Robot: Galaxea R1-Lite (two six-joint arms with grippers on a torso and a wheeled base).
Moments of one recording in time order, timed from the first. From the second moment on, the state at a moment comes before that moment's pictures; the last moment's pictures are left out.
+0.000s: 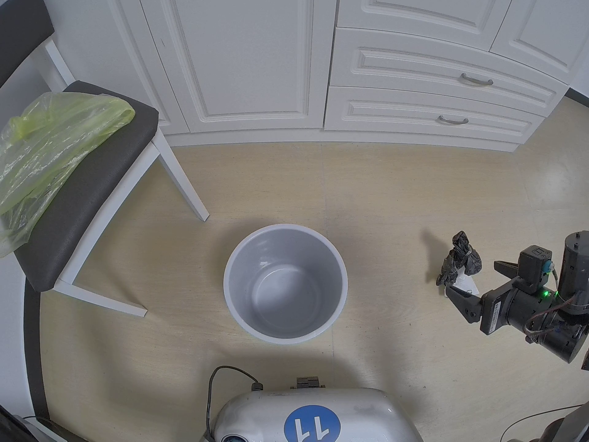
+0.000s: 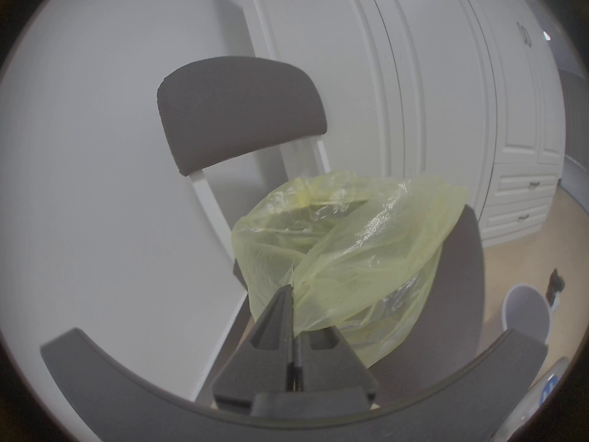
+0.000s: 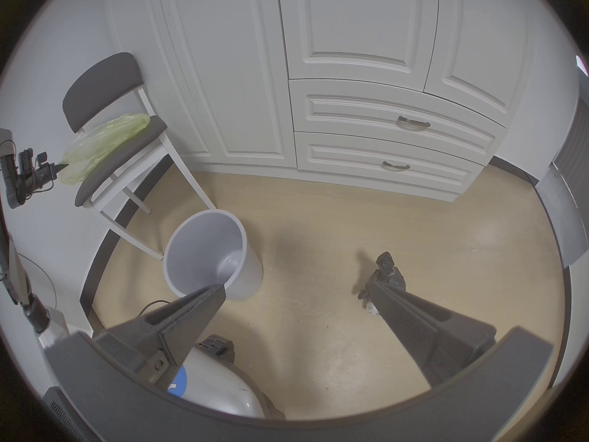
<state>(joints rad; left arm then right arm) 1.00 1.54 -0.39 -1.33 -0.67 -0.06 0.58 1.31 -0.39 -0.60 -0.35 0.03</state>
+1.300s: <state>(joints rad) 0.38 1.02 -0.36 -1.31 -0.65 -0.75 0.76 1.34 -0.37 -0.75 -0.36 0.08</state>
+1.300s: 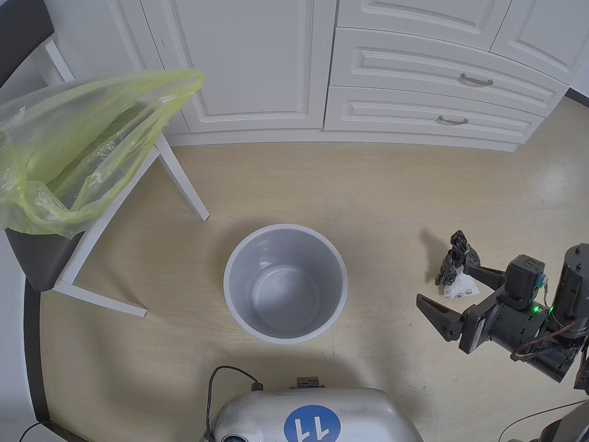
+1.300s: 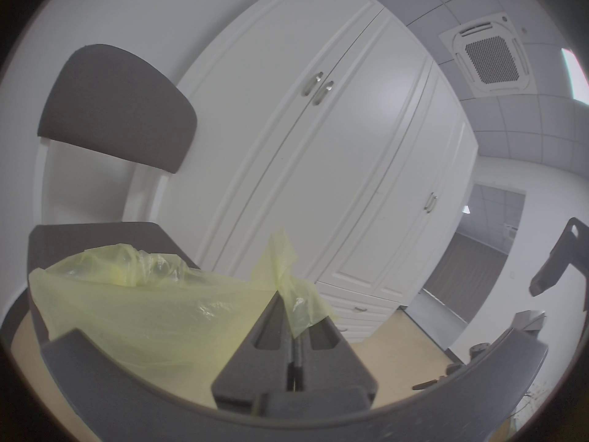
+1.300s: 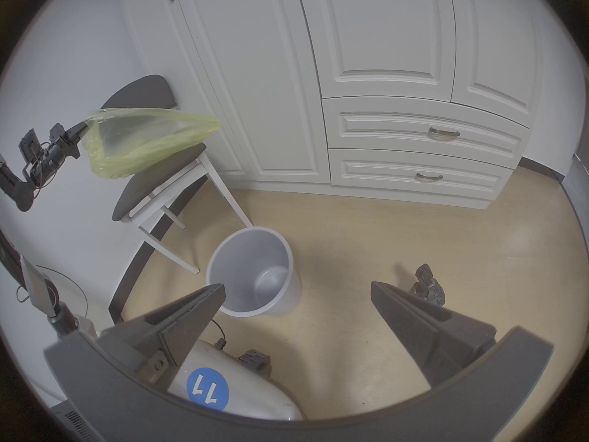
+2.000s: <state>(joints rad) -0.17 1.28 -0.54 -1.21 -0.23 -0.38 0.77 1.37 -0.37 -0.81 -0.36 0.11</state>
